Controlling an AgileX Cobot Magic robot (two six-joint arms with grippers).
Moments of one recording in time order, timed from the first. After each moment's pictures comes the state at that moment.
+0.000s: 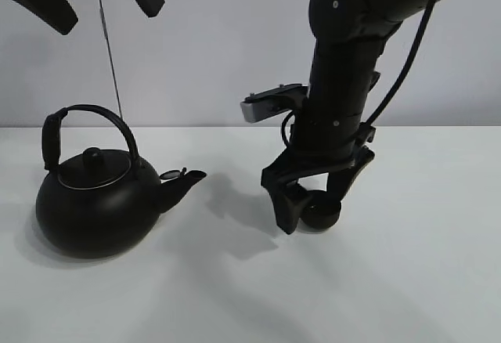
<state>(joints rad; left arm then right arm) -0.44 1.59 -1.46 -0.22 1.04 -0.02 0.46 2.11 -1.46 -0.01 0.86 -0.27</state>
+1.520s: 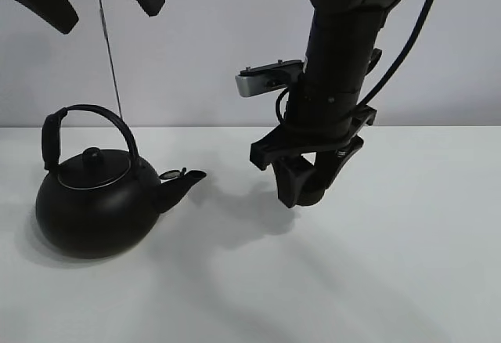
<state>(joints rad) -0.44 1.59 -1.46 -0.22 1.03 -0.02 0.48 2.05 -1.47 -0.01 0.89 -0.19</state>
